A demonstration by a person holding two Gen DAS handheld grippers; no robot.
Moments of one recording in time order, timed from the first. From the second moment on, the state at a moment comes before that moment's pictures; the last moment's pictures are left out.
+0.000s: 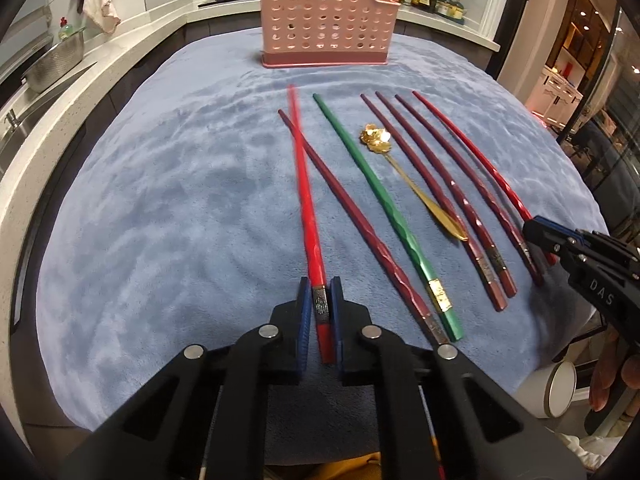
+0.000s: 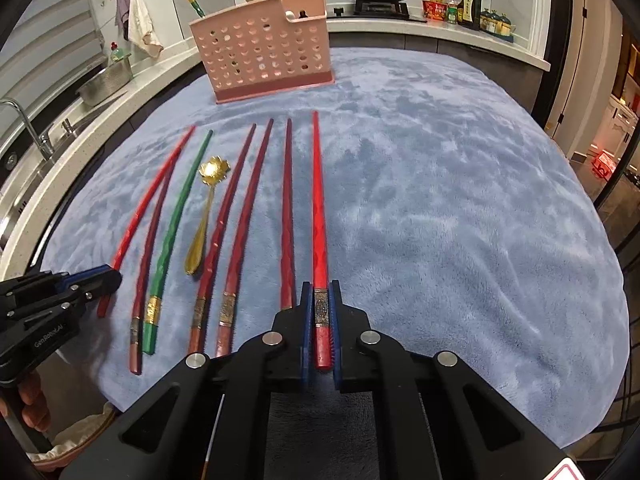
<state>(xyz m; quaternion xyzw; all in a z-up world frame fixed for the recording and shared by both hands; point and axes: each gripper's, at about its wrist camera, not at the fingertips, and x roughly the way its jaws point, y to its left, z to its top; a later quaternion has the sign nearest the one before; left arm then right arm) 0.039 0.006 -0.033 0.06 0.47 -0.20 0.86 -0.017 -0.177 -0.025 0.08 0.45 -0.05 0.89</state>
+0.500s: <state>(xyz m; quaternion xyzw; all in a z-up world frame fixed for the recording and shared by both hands) 0.064 0.025 0.046 0.05 0.38 -0.18 0.91 -0.004 -0.198 0.067 0.09 0.34 -0.05 0.93</state>
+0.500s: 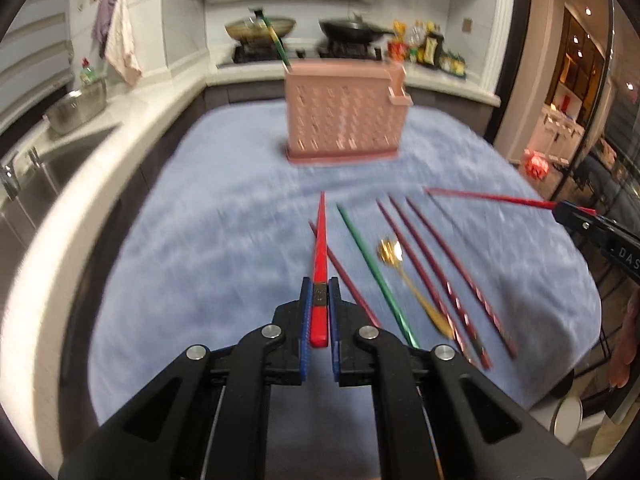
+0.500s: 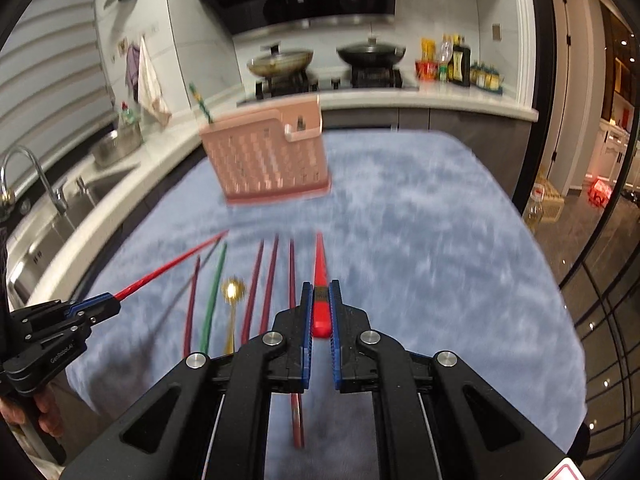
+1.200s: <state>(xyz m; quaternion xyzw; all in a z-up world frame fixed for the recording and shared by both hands) 0.156 0.039 0.193 0.01 0.21 -0.17 0.96 0.080 -0.231 0.167 0.12 0.23 -0.03 0.96</state>
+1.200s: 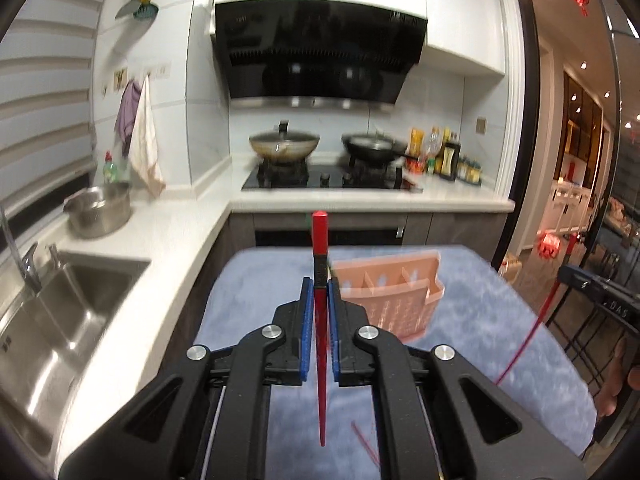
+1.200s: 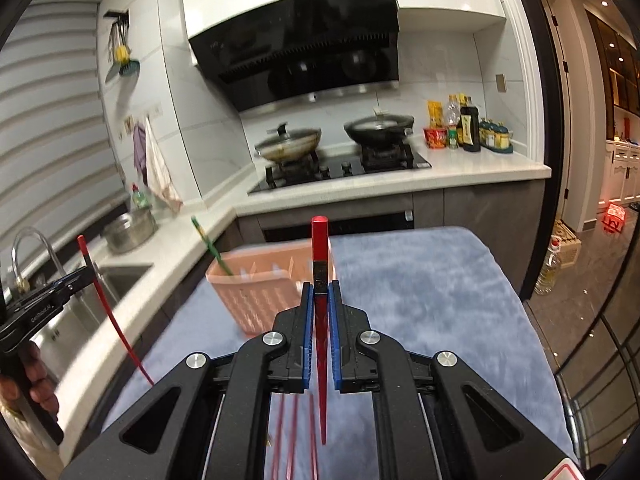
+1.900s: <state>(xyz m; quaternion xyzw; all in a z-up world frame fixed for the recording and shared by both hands) 0.263 -0.014 0.259 -0.03 0.14 -0.20 0.97 0.227 -0.231 0.221 0.18 0.16 0.01 0.97</state>
